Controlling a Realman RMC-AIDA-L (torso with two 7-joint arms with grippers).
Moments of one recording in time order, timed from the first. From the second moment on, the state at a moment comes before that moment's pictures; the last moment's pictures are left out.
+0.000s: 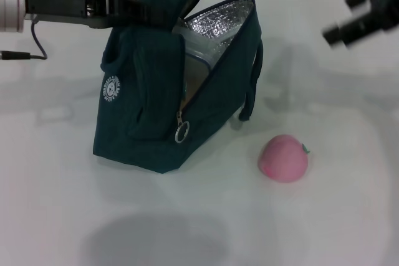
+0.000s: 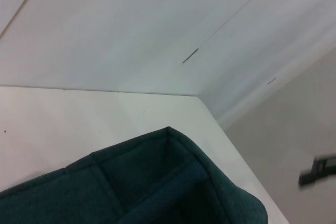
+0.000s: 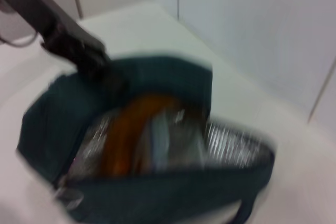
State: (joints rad) left arm -0.69 -2.01 0.69 0.96 2.06 1.70 -2.42; right arm 0.78 1.99 -0.99 -1.66 -2.34 -1.93 2.46
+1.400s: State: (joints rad) left arm -0.69 -2.01 0.69 0.94 2.07 1.69 -2.40; right arm 0.83 2.02 -1.45 -1.10 -2.37 -1.62 2.48
